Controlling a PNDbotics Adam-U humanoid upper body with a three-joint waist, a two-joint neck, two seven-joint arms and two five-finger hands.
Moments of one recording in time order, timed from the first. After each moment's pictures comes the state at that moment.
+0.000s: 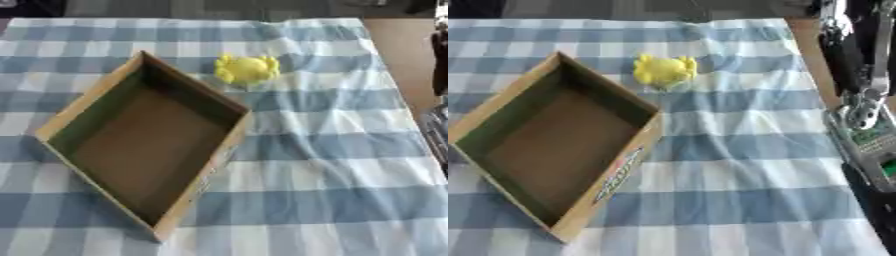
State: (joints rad) left arm -0.16 0.07 0.08 -1.98 0.08 -0.22 0.27; right arm -0.25 -0.73 -0.18 -1.98 -0.03 -0.14 -0.51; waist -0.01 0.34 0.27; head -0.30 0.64
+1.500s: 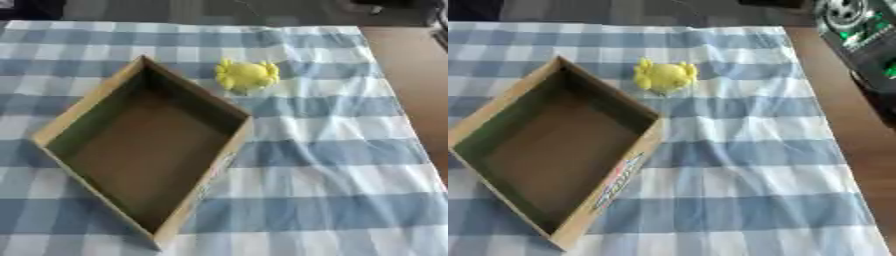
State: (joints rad) left arm -0.16 0.07 0.07 -1.98 0.09 -0.21 0.25; right arm -0.66 -1.05 0.08 -1.75 0.40 0.17 0.20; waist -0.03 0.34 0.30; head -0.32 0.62
